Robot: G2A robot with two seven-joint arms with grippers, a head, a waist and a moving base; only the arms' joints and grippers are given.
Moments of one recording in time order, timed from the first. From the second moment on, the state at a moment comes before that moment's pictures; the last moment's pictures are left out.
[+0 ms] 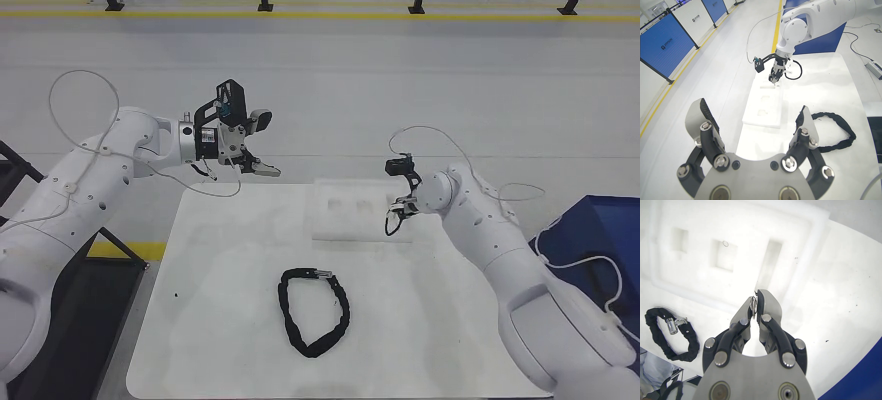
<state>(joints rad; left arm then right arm) 0.12 -0.87 -0.29 -0.99 0.81 -1.01 0.22 -0.35 -1.40 0.69 -0.50 -0.60 -0.12 0.96</state>
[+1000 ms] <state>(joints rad) 0.12 -0.87 -0.29 -0.99 0.81 -1.01 0.22 -1.01 -1.16 1.24 -1.73 -0.59 -0.04 1.03</state>
